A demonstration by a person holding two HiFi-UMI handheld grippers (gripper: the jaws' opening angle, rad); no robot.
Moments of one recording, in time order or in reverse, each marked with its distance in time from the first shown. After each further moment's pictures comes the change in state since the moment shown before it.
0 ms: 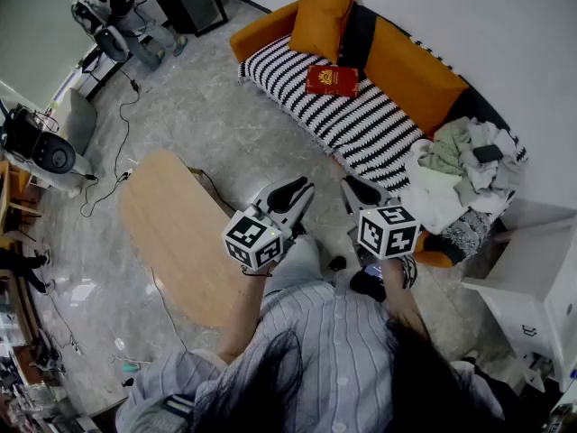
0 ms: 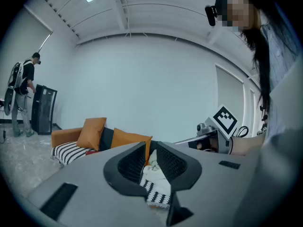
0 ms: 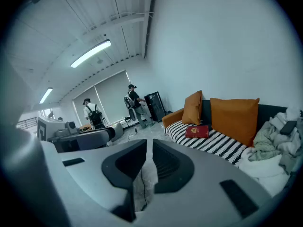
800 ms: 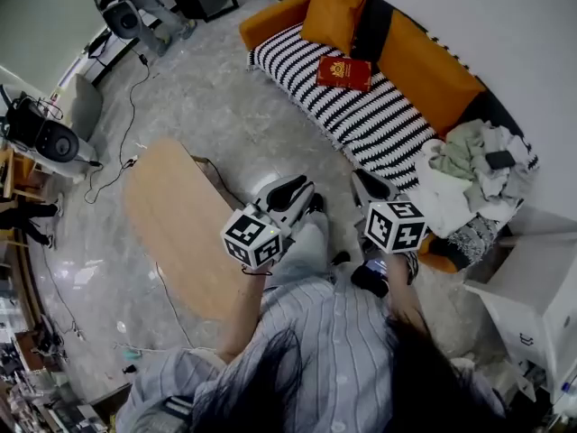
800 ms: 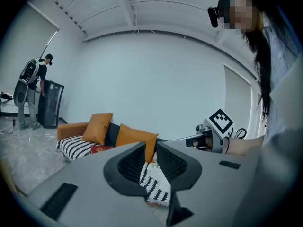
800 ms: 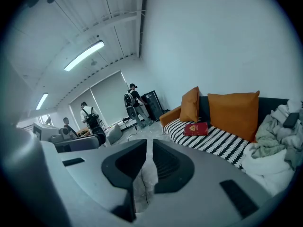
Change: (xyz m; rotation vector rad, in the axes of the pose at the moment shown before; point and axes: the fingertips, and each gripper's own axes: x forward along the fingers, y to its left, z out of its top) left arm 0.003 0.036 -0.008 -0.057 0.028 0.056; right arm 0.034 -0.025 0.007 0.066 0.006 -0.013
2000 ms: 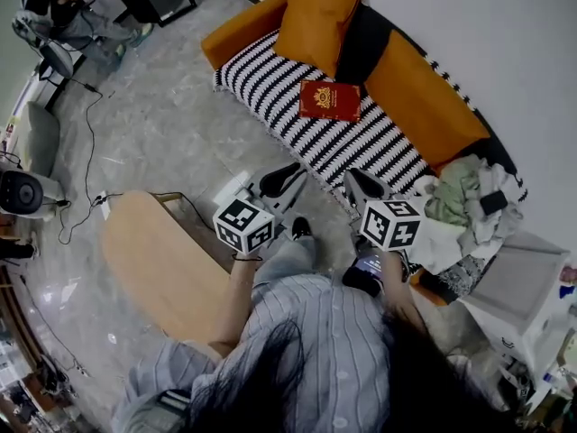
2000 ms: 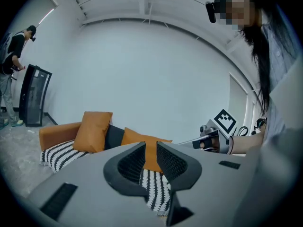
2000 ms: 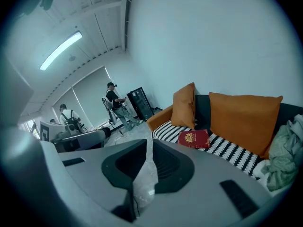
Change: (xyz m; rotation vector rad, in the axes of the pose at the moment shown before) left arm 0.171 0.241 0.080 -0.035 0.037 -0.152; right arm 0.223 -0.083 0.127 0.070 0.047 -0.129
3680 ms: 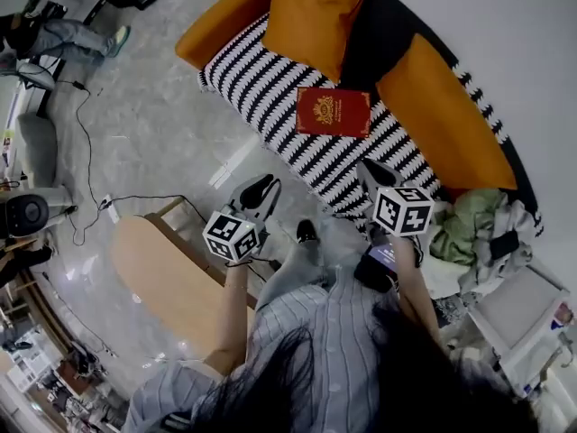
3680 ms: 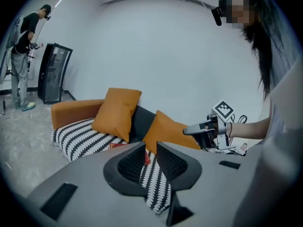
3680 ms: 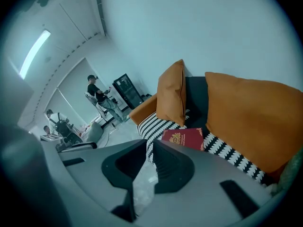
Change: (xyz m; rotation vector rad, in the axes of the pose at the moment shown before) left arm 0.128 0.213 -0.059 -0.193 0.192 0.209; right arm 0.195 -0.183 0.070 0.108 0.206 -0.032
